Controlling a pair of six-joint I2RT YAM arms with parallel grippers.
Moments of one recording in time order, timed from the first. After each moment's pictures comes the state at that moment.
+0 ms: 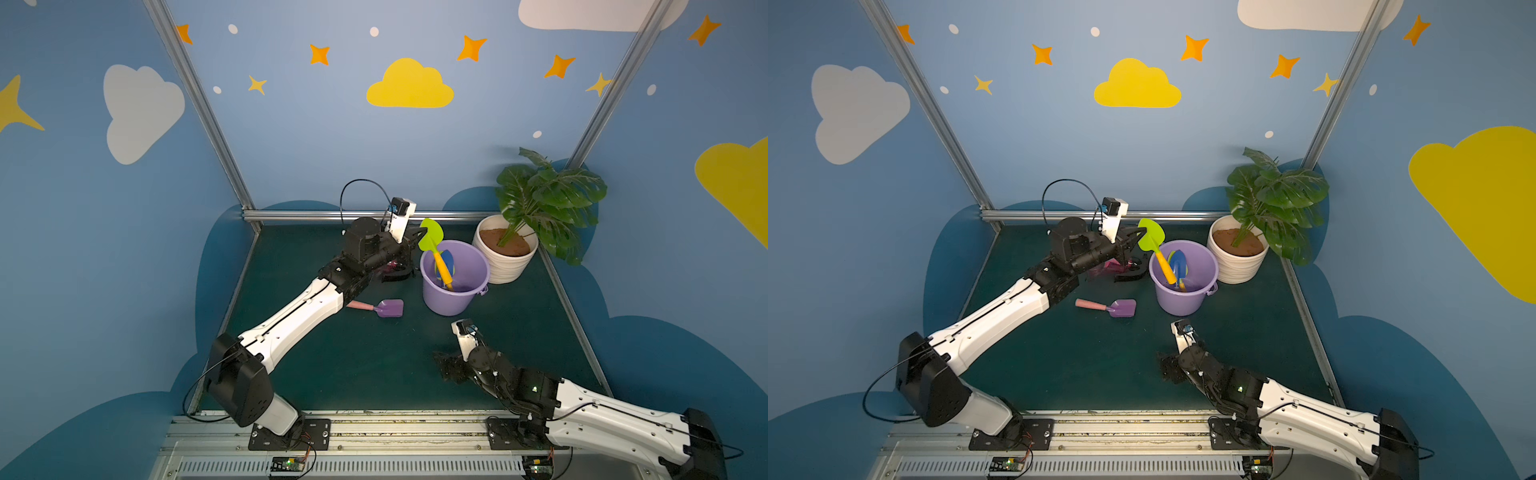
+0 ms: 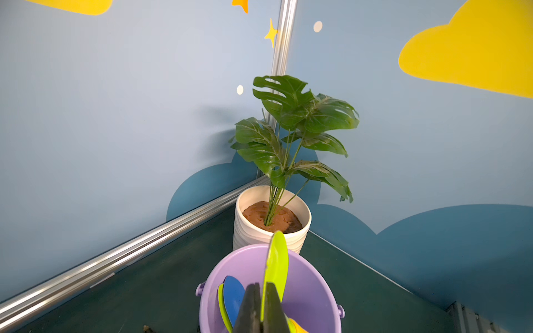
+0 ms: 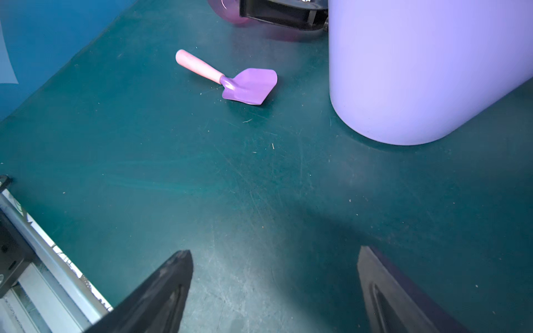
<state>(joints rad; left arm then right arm) -0.64 1.58 1.39 0.13 0.28 -0.11 1.15 0.73 0.40 -0.31 0.39 0.52</state>
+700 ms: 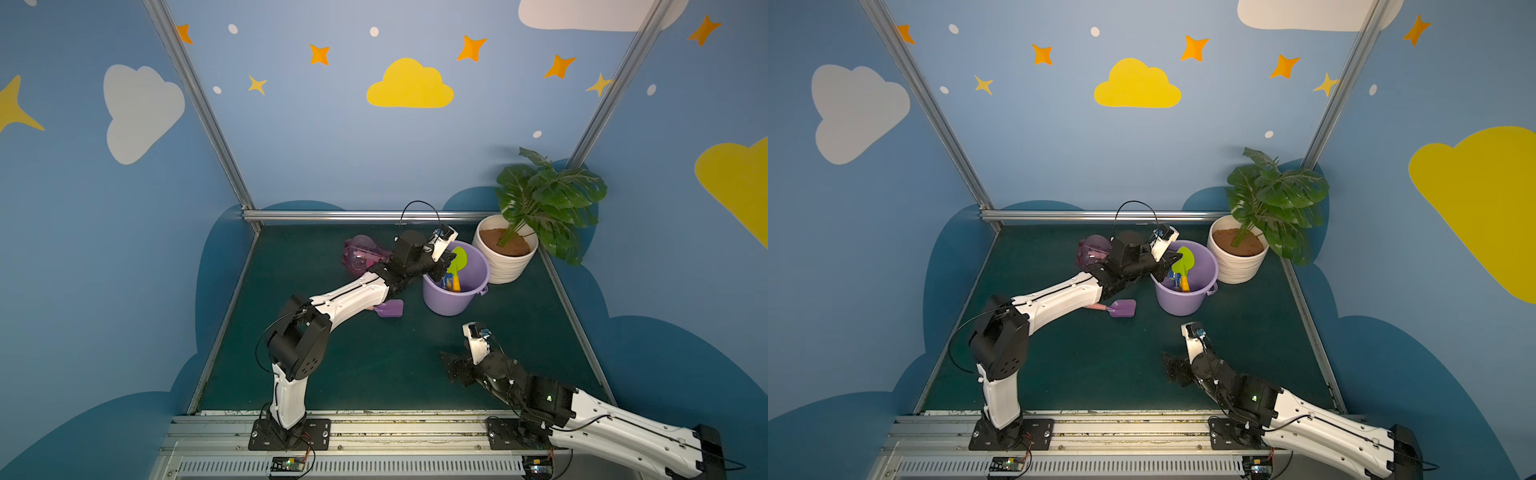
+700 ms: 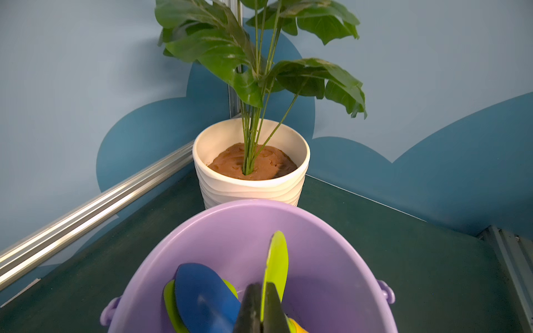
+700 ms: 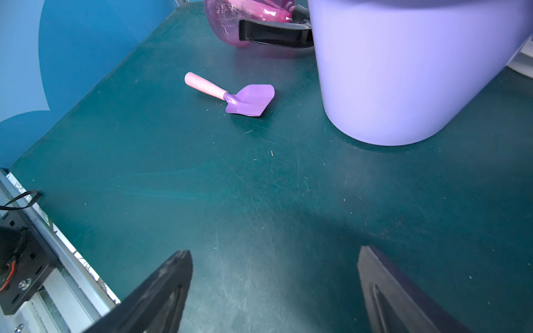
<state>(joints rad) -0.72 1.94 1.52 0.15 0.29 0.03 1.15 0.56 0.34 -0.33 0.40 0.54</state>
